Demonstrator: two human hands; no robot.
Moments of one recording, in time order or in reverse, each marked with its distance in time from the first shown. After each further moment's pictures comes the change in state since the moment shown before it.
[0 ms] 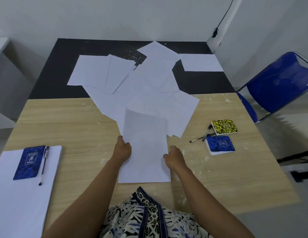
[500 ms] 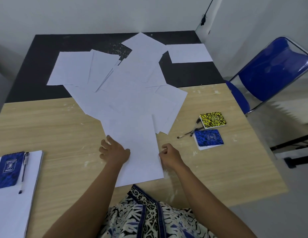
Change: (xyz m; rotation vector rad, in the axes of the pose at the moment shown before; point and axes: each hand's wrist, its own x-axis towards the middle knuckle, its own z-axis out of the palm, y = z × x) left_hand 0.001 0.011 0.061 0.619 0.167 -0.262; right_hand 0.016 0.041 -0.032 0.171 -0.090 0.014
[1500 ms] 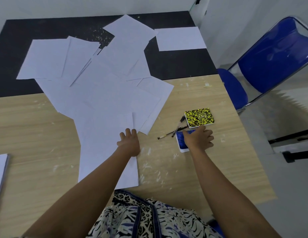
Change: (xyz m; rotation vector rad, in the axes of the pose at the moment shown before) left_hand -0.016 0.124 0.073 0.558 -0.250 0.396; right_hand 0.087 0.055 -0.149 -0.298 0.585 0.353
